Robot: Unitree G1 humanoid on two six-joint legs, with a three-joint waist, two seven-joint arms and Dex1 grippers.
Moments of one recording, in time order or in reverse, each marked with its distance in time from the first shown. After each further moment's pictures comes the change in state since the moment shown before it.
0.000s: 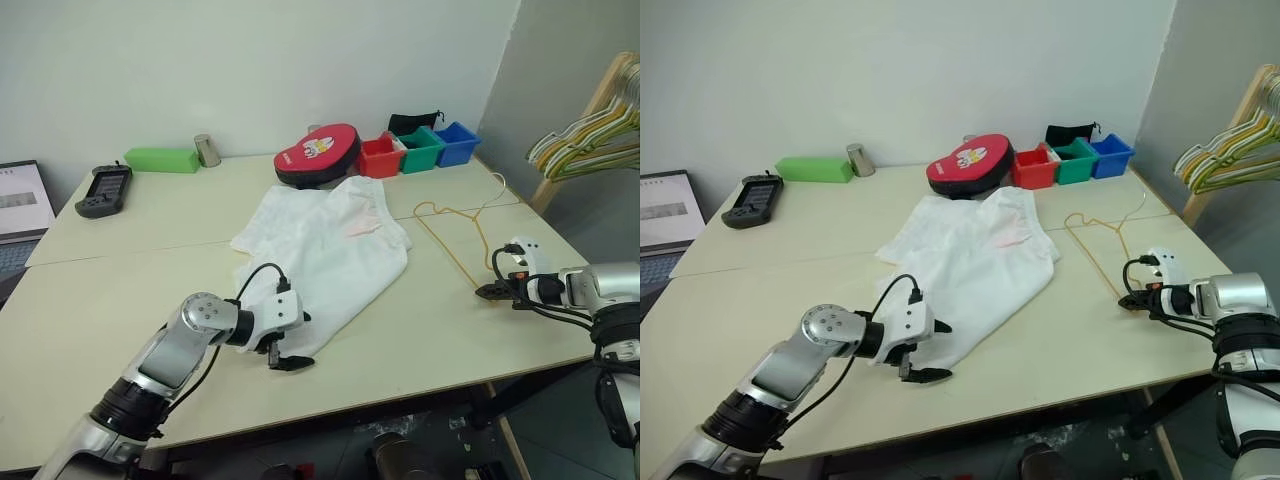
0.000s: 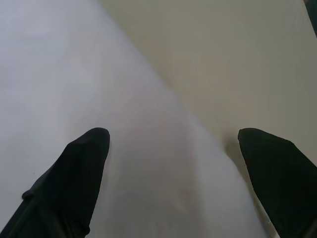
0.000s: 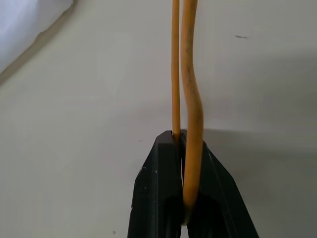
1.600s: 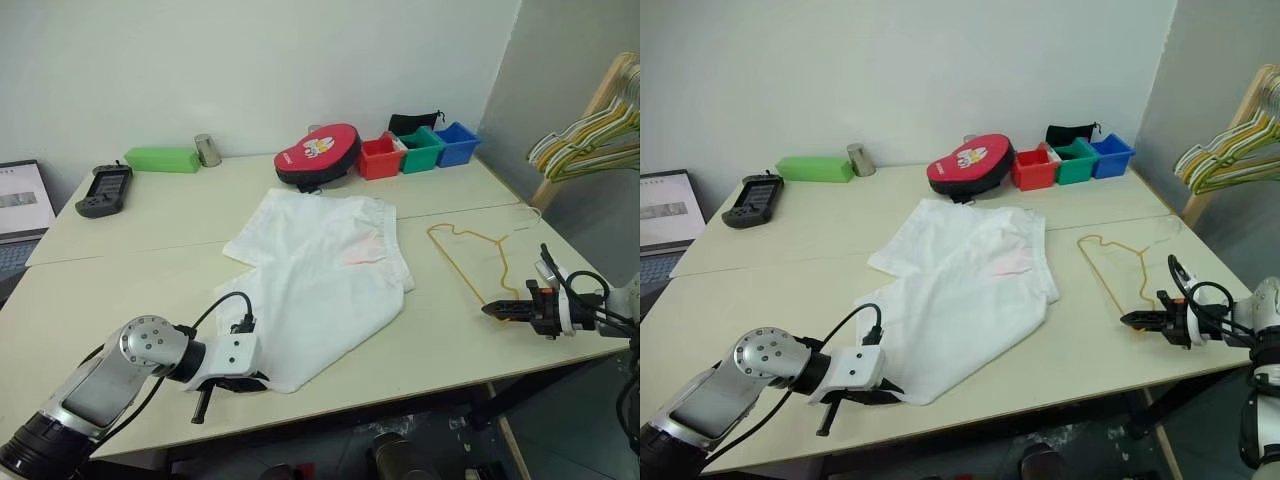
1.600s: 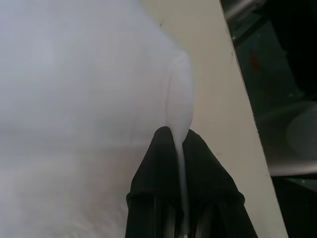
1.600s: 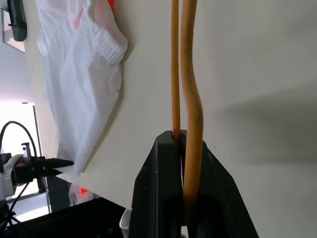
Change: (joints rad) left arm 0.230 0.247 0.104 -0.134 -0.083 -0.153 -0.133; right arm 0.116 -0.077 -0.226 -0.068 0.282 0.547 0.003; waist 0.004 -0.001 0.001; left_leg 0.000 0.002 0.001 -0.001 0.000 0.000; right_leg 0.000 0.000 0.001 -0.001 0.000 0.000
